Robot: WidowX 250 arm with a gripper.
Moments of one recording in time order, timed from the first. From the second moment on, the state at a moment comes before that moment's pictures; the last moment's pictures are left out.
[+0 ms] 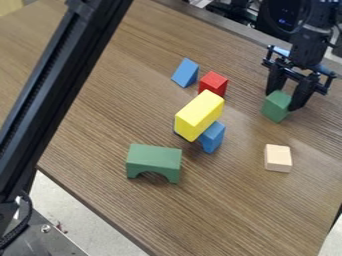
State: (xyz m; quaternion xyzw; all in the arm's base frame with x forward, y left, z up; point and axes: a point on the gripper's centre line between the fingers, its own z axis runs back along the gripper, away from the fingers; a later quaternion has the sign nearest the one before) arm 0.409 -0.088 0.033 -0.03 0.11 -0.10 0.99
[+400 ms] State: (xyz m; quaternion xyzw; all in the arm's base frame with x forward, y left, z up) arm 0.376 -0.064 0.080 -0.06 0.08 -0.12 0.99
